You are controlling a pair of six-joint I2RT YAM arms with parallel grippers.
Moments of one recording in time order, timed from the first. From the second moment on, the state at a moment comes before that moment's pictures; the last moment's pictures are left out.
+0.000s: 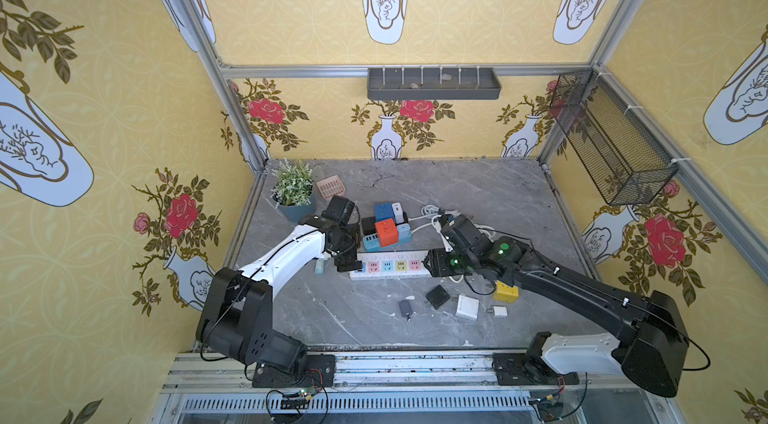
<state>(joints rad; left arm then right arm) -0.38 1.49 1.02 -0.75 0.21 -2.04 0.92 1.26 0.97 -0.65 0.01 0.59</state>
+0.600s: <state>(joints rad) -0.28 1.64 1.19 -0.81 0.34 -2.04 0.92 1.30 1.08 -0.58 0.06 0.14</state>
